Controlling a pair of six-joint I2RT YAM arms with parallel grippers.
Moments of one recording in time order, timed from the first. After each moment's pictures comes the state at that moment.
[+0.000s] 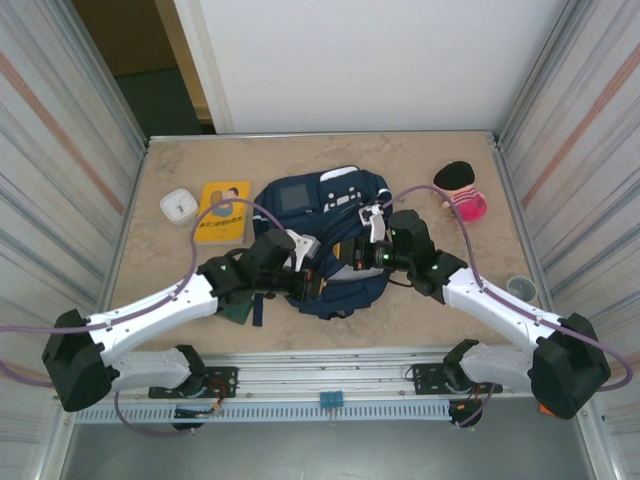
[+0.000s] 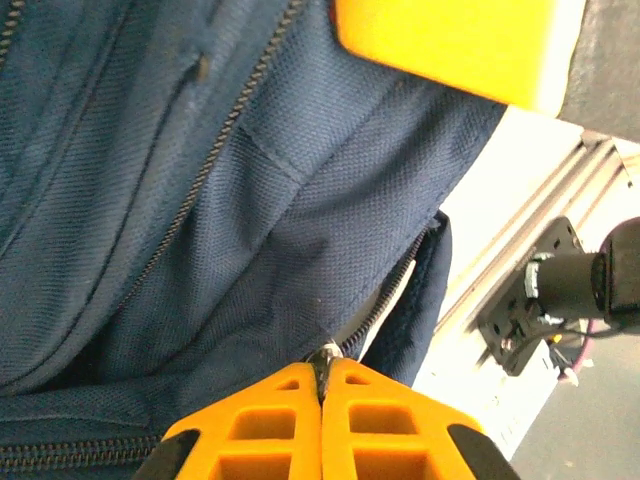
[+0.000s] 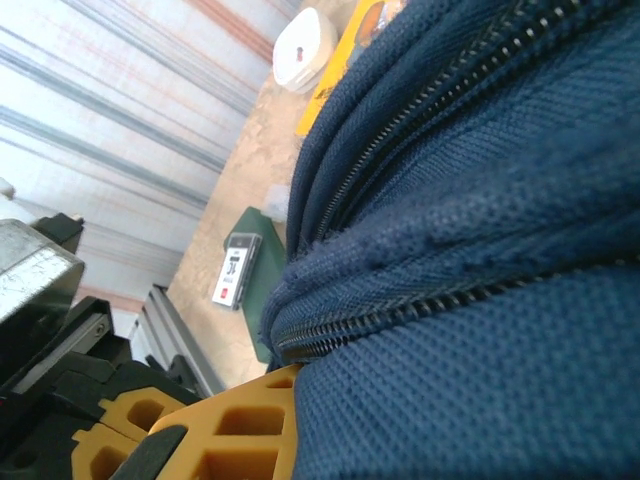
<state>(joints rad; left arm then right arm) -0.92 1.18 0.86 -0.45 0.25 -0.54 0.65 1.14 0.70 -0.01 -0.45 0.67</state>
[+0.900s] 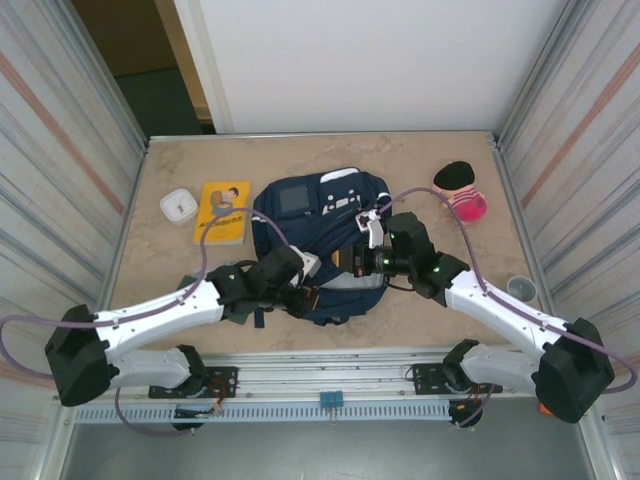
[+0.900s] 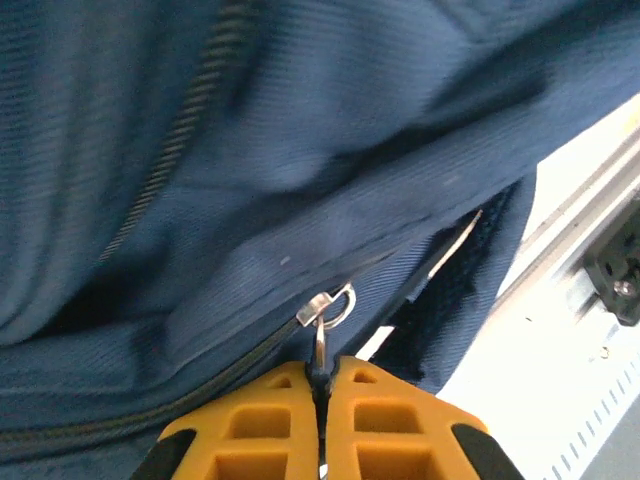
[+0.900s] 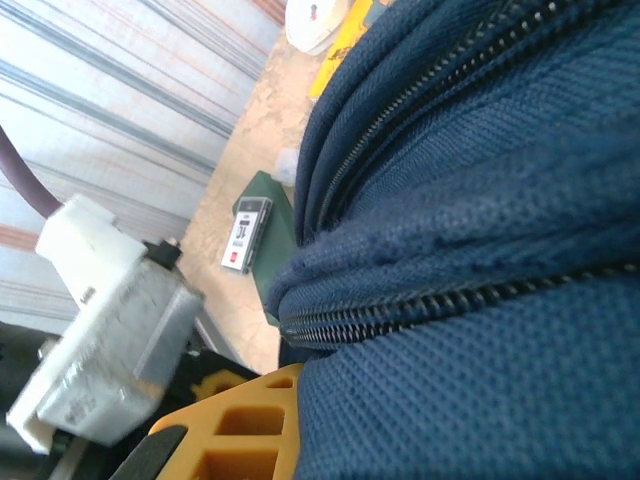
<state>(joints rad) -0.99 1.18 0.80 -0.53 0.09 -0.51 0.67 1.10 0.71 -0.10 -0.47 0.64</state>
